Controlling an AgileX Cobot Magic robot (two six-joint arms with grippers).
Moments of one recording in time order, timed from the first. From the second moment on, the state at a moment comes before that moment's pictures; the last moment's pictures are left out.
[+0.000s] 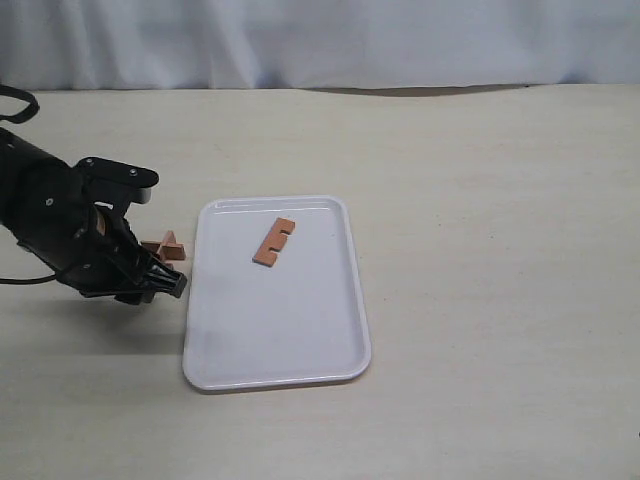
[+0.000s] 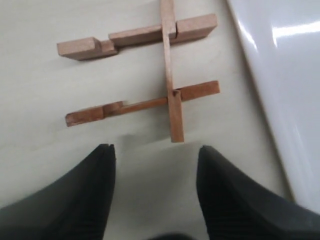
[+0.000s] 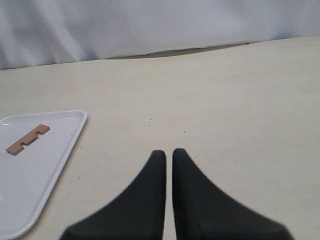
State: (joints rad) left arm -0.38 1.79 -0.81 0.15 0.42 -0.21; right arm -0.19 0.00 0.00 0.07 0.35 0.07
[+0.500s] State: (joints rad) left arm -0.38 1.79 -0.81 0.10 0.38 -0.21; right arm -0.19 0.00 0.00 0.07 0.35 0.07
